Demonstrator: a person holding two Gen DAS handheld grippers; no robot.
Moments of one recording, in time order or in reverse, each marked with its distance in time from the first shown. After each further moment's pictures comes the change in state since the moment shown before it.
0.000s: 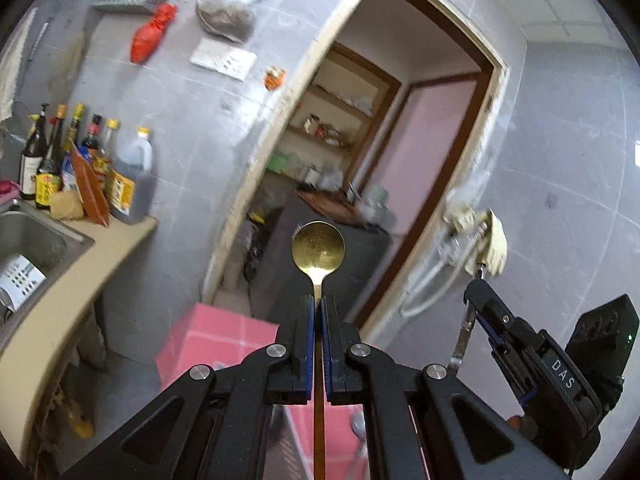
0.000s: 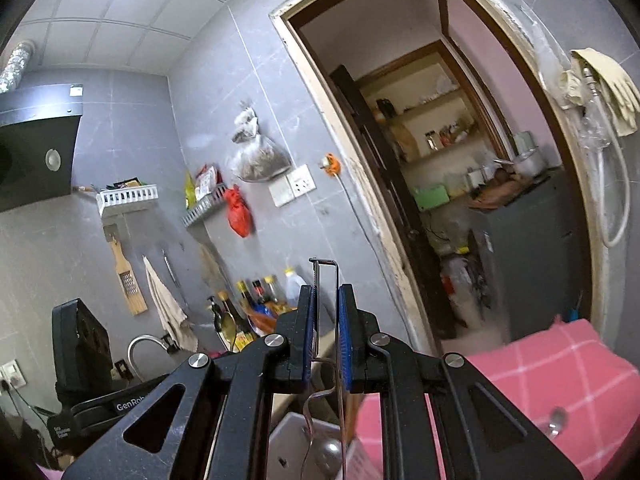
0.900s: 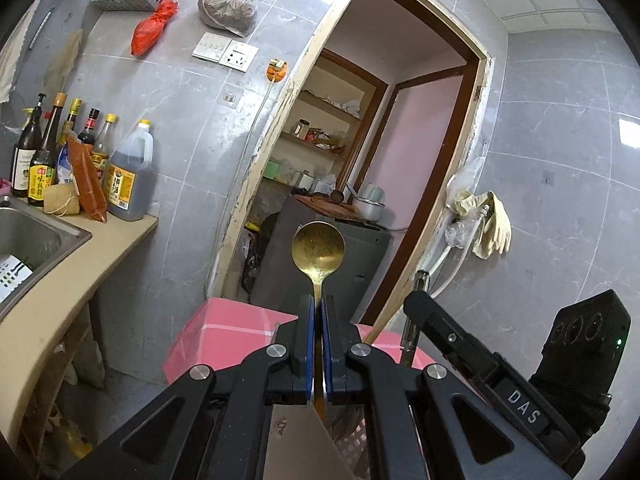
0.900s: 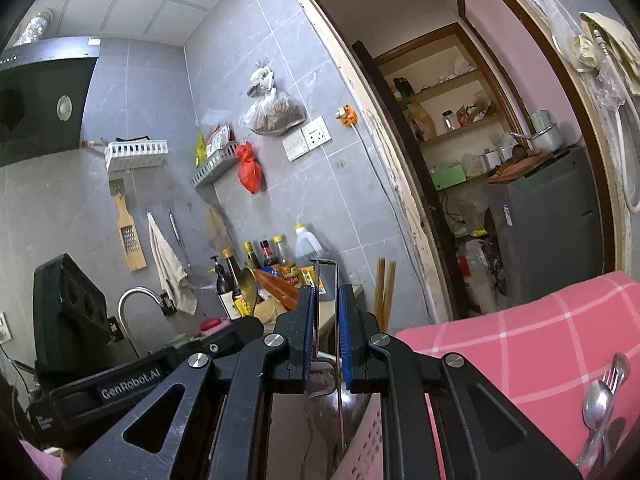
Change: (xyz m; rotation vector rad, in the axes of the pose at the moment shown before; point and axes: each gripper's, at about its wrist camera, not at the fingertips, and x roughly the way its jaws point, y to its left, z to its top) left arm 0.026 0.048 -0.069 0.063 -0.031 -0.047; right arm 0.034 -0.009 -0.109 -0.033 0.067 0.030
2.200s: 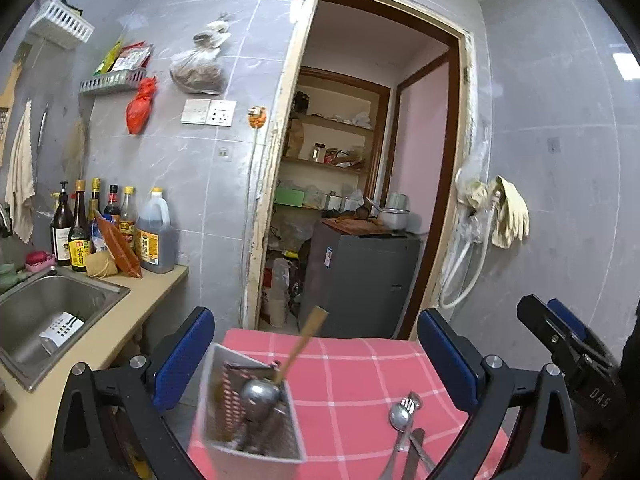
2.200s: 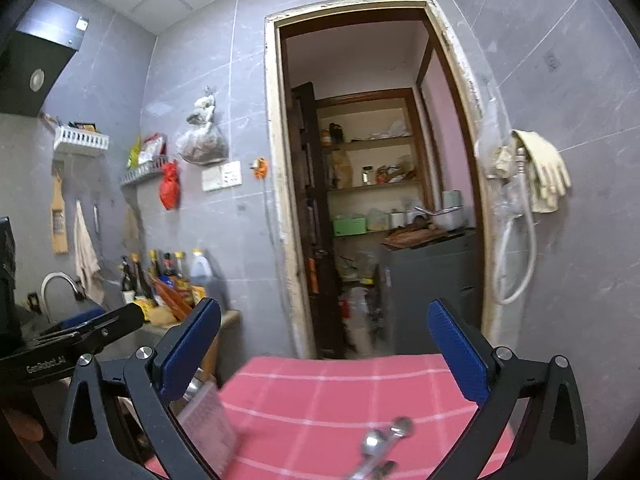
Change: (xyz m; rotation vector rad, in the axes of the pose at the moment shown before) left arm -0.039 -0.135 0.006 0.185 -0.075 0.217; right arm -0.160 -0.048 0.117 -0.238 -0.067 -0.393
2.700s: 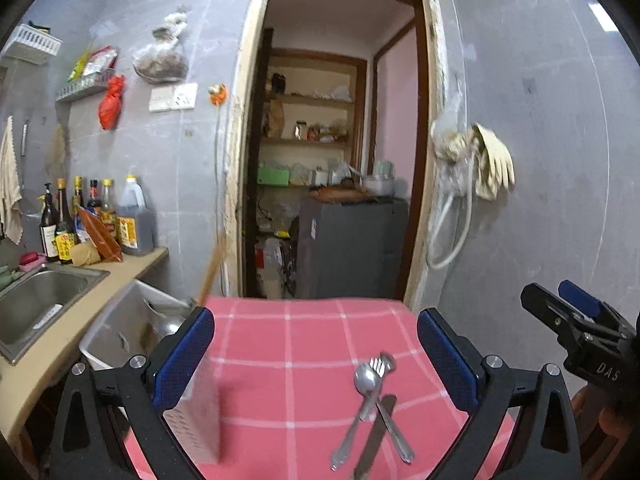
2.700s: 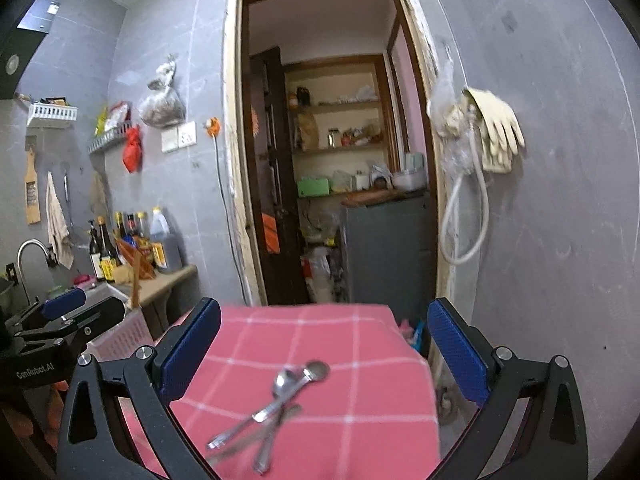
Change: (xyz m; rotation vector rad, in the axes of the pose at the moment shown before) left arm 0.018 -0.083 -0.062 0.099 0.079 0.008; right arm -0.003 -0.100 -0.040 0.017 0.159 -0.072
